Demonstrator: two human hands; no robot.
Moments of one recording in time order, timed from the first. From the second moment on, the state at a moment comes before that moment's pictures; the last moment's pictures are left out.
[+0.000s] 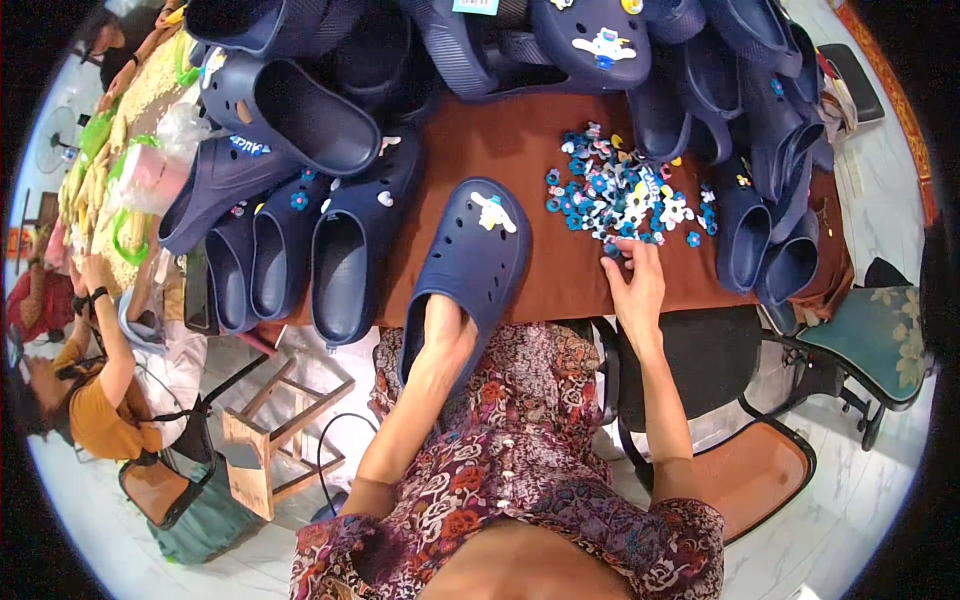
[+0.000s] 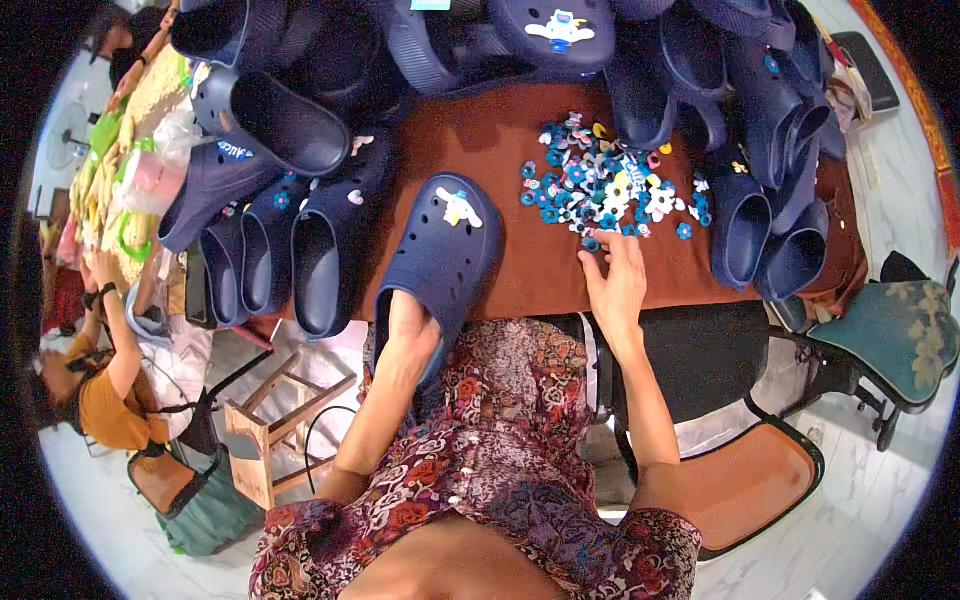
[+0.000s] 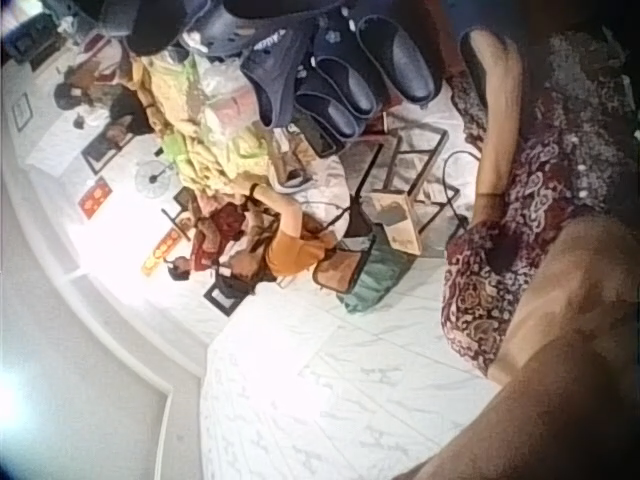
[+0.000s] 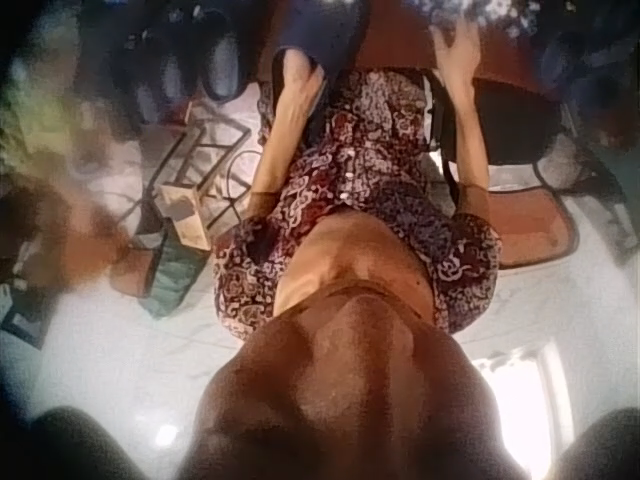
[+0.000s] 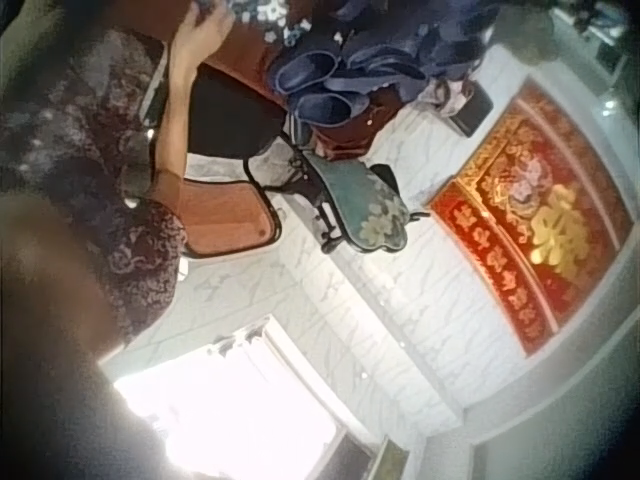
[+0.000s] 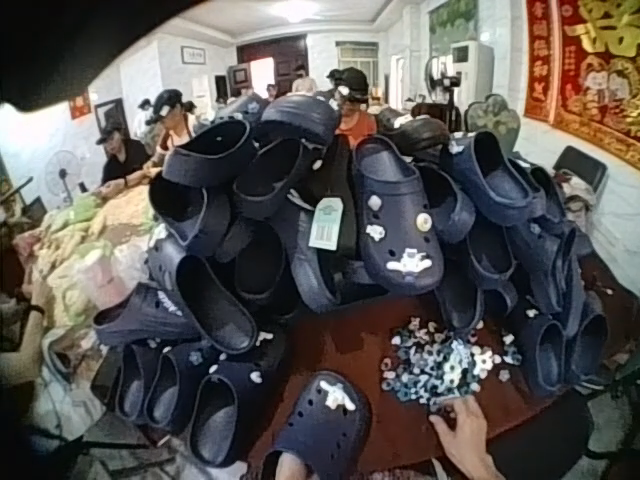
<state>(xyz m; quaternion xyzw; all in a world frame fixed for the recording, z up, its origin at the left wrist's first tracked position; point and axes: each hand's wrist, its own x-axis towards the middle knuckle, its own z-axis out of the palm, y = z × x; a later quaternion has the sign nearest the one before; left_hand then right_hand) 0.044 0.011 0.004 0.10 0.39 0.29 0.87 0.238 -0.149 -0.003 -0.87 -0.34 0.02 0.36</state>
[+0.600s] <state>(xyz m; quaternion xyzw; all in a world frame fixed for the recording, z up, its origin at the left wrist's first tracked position) 0.016 0.006 0.000 0.25 0.36 0.23 0.87 0.228 -0.135 0.012 -0.83 -0.40 0.03 0.39</state>
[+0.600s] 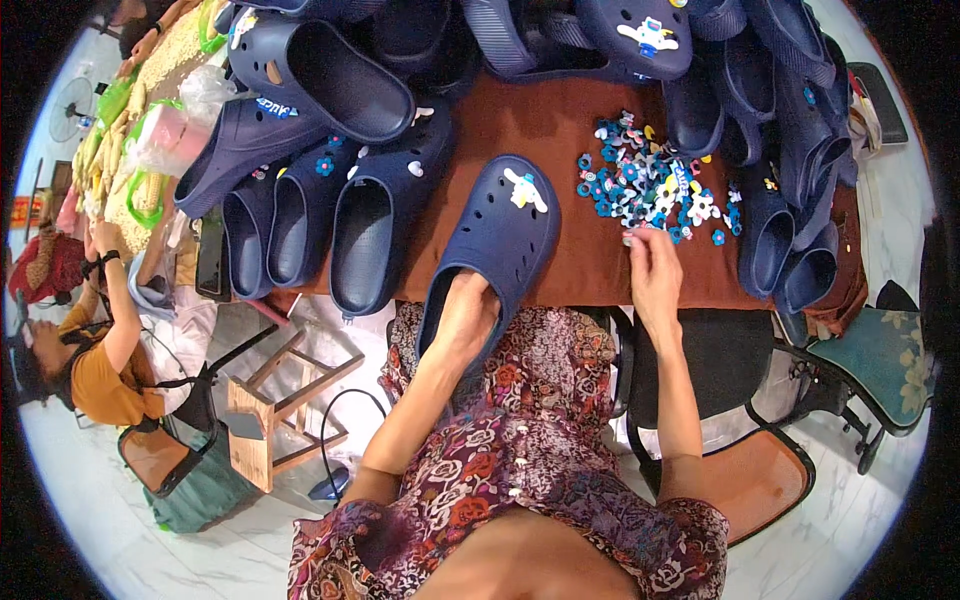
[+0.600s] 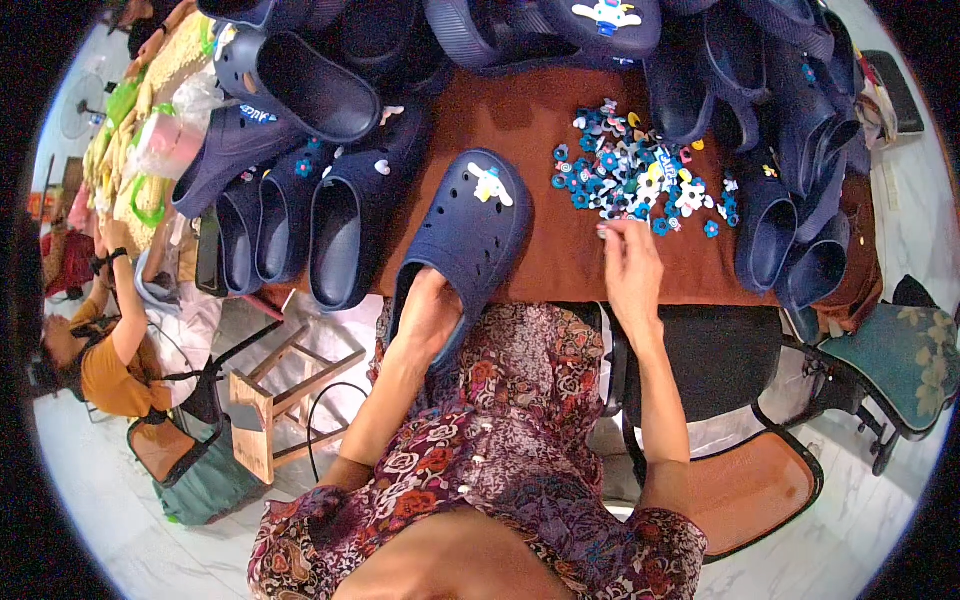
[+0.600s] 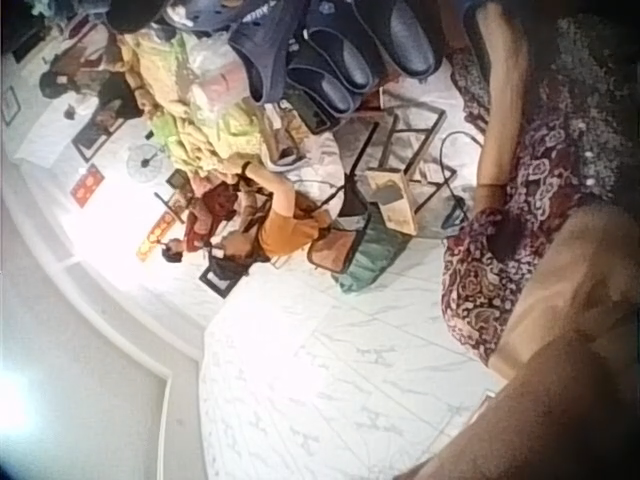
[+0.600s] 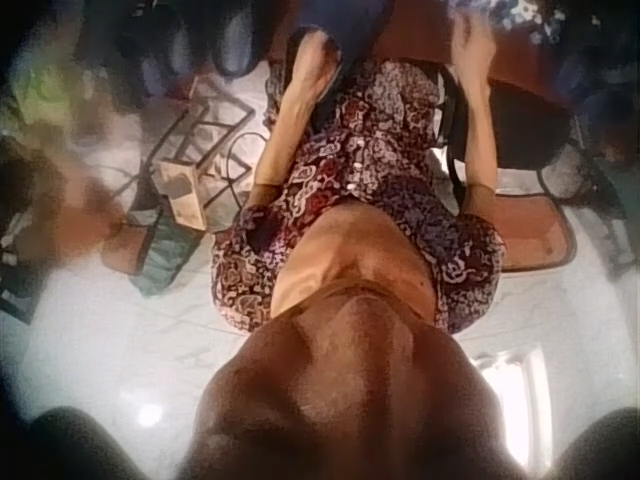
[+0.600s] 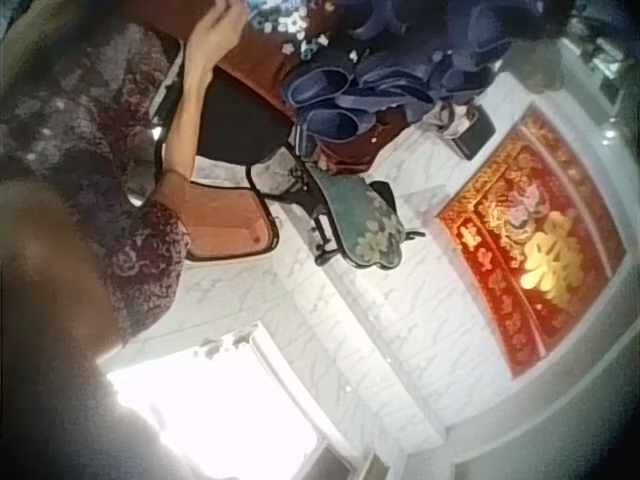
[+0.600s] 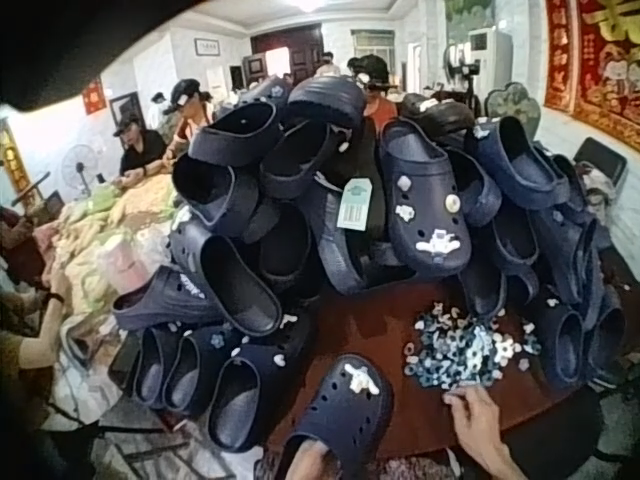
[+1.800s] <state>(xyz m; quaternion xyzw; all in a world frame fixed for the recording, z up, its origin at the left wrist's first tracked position) 0.027 -0.005 0.000 0.25 0.34 0.25 0.87 0.164 -0.073 -0.013 -0.64 -0.26 0.36 0.63</state>
